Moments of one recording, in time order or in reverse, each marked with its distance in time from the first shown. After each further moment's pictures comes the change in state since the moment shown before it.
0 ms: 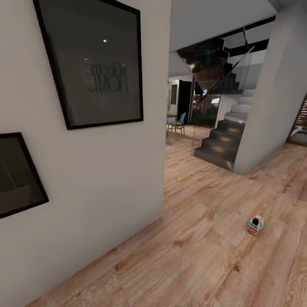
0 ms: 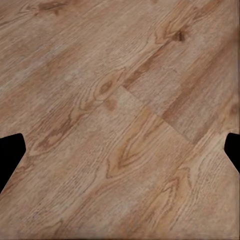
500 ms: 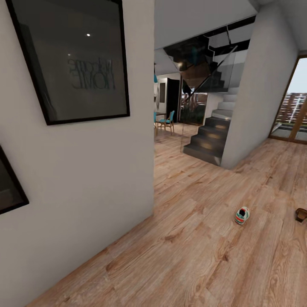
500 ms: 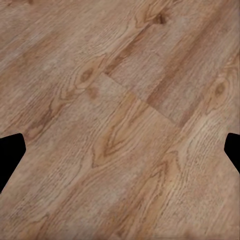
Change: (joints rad) left arm 0.000 0.000 -0.001 0.000 -0.001 0.000 0.000; right arm 0.000 0.000 0.000 0.001 0.000 0.000 0.000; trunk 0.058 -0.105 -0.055
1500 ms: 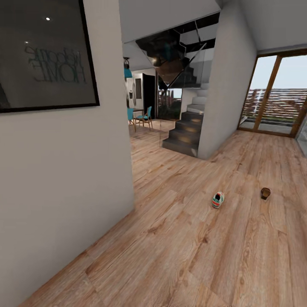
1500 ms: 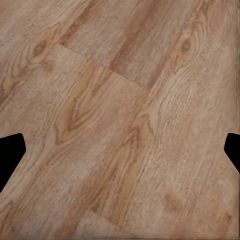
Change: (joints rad) left arm -0.001 0.000 0.000 0.000 0.000 0.000 0.000; right arm 0.000 0.000 0.000 0.002 0.000 0.000 0.000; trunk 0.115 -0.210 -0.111
